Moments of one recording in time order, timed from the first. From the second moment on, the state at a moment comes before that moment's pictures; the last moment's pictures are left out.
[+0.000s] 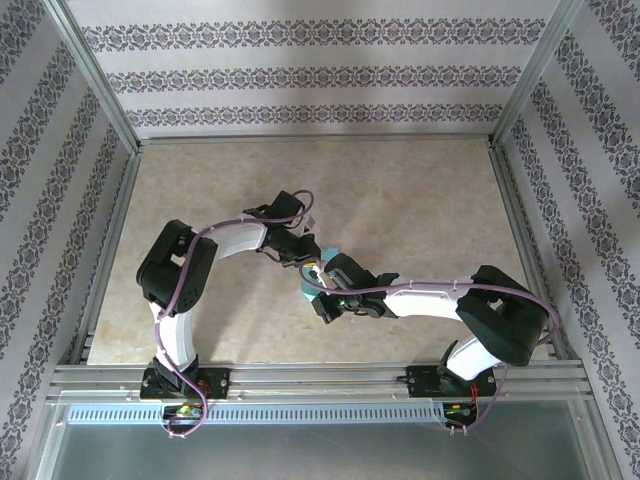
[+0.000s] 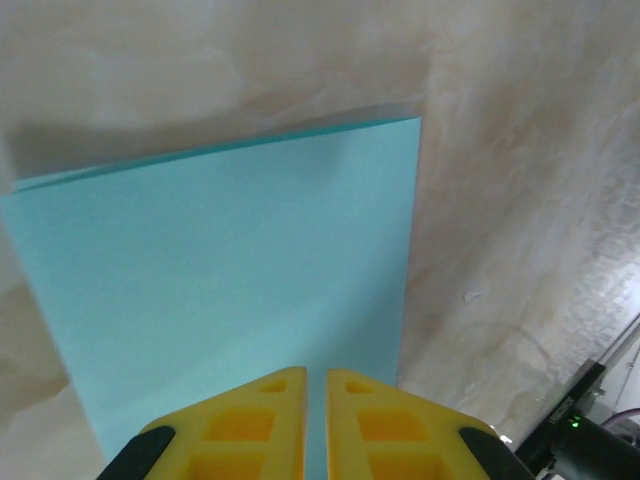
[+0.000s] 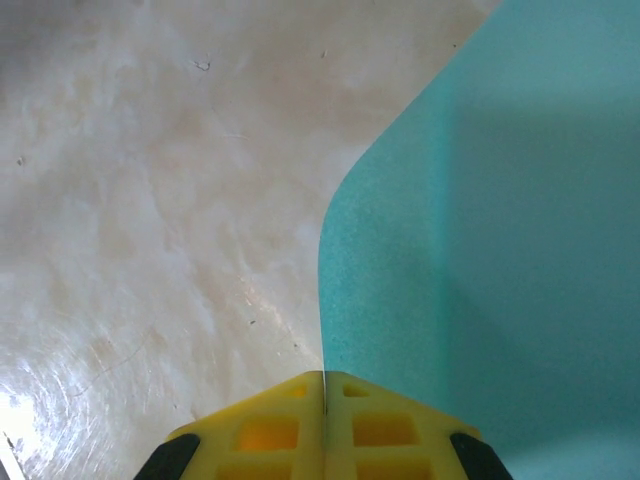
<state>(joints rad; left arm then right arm) -0.52 1.94 1.20 -0.43 0.56 -0.62 0.91 1.53 0.65 -0.03 -0.26 0.40</state>
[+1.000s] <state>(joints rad) -0.54 1.99 1.22 -0.44 0.54 -0.58 0.81 1.57 0.65 -0.06 -0.28 0.45</state>
